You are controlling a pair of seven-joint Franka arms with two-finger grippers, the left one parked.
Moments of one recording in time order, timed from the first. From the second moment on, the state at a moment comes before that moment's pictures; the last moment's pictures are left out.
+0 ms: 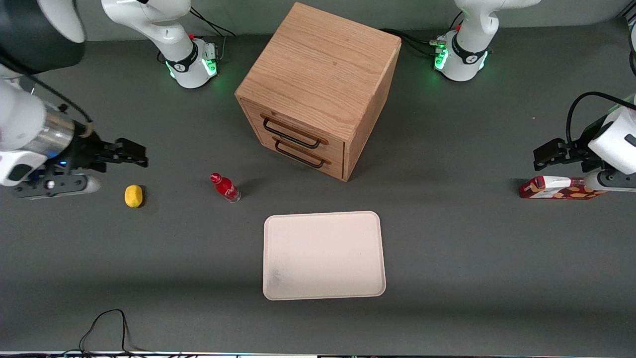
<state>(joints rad) 0.15 0.27 0.09 -1.24 0.04 1.41 0.18</state>
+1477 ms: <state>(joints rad) 0.28 0.29 0.06 -1.62 0.04 1.75 0.28</state>
